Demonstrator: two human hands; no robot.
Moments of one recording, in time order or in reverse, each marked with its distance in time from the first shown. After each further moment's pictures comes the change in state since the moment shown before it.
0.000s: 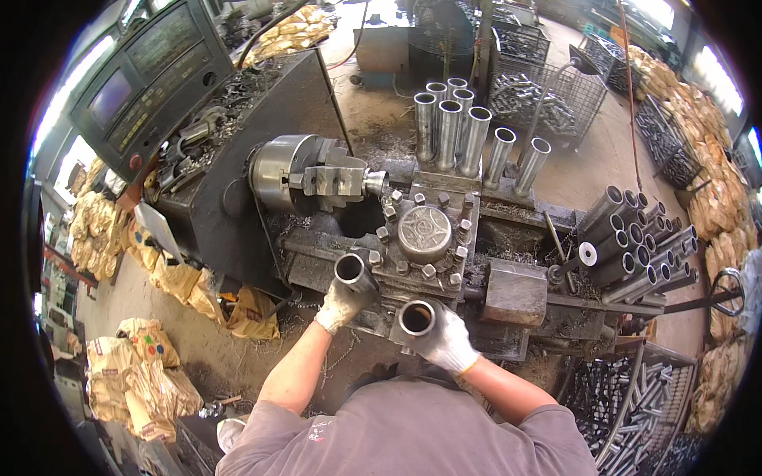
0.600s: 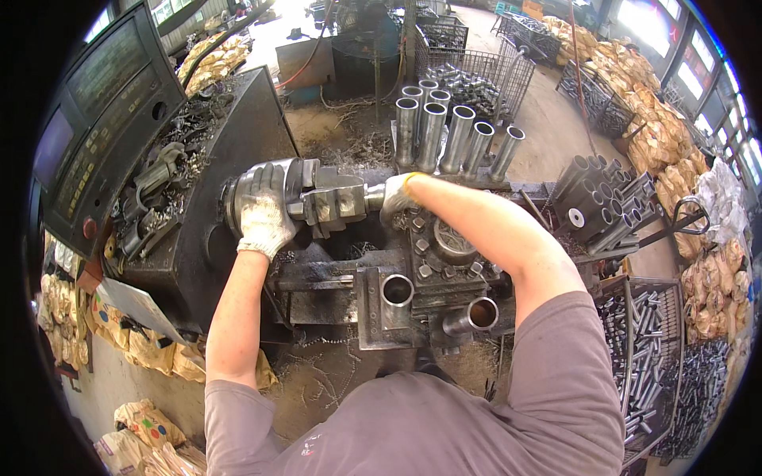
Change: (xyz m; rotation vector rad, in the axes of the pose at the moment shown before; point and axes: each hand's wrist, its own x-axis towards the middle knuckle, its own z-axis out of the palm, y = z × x) left_hand 0.202 0.002 -0.206 1.082 0.396 0.632; right_hand 0.347 -0.072 -0.002 -0.701 -0.770 0.278
